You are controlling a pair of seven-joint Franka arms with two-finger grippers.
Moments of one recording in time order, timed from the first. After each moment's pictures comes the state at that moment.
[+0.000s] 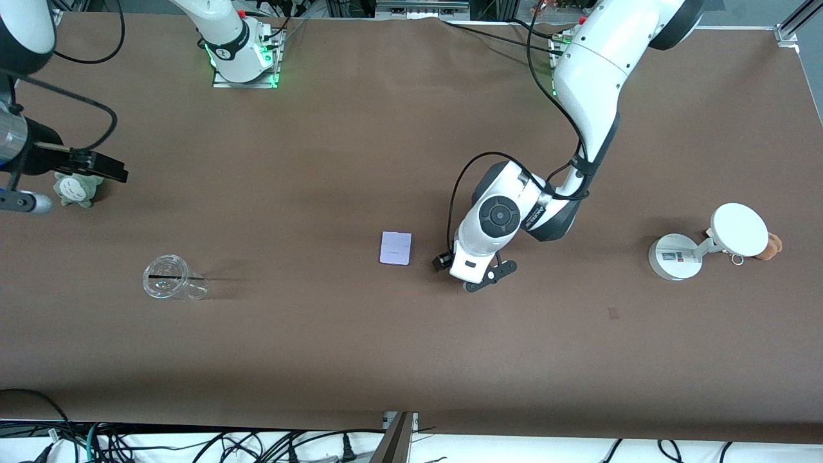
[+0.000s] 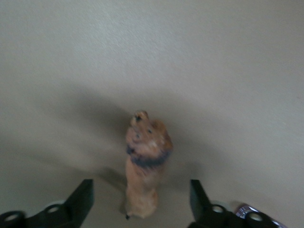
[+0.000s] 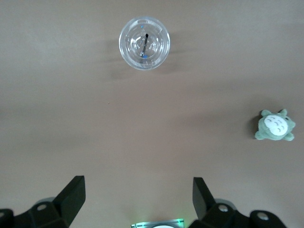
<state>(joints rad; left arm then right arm) -0.41 0.84 -0.17 -1.41 0.00 2.24 -1.02 0.10 0.19 -0.11 -1.46 0.00 1.47 0.12</state>
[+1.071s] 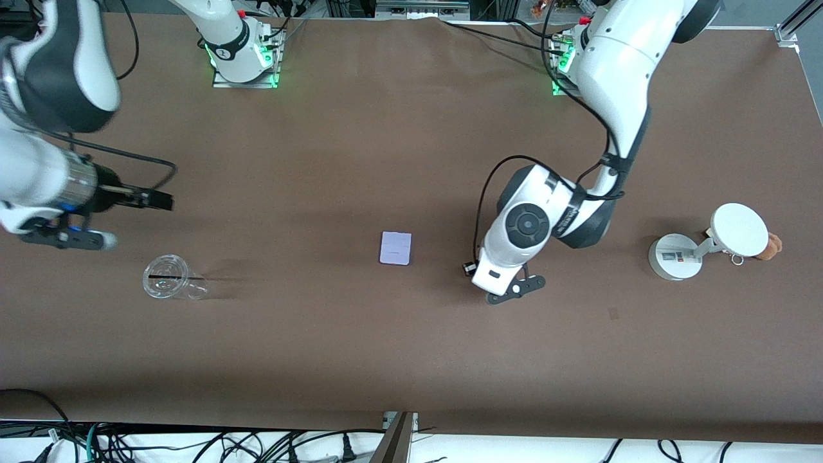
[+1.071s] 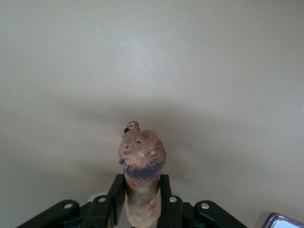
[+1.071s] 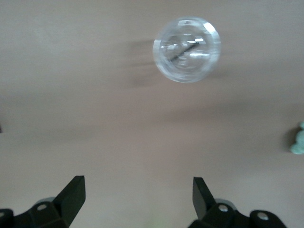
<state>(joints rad) -0.32 0.75 -0.15 -1.38 0.05 2.09 -0.79 0.20 0.33 -0.09 -1.46 0.03 1.59 0.23</state>
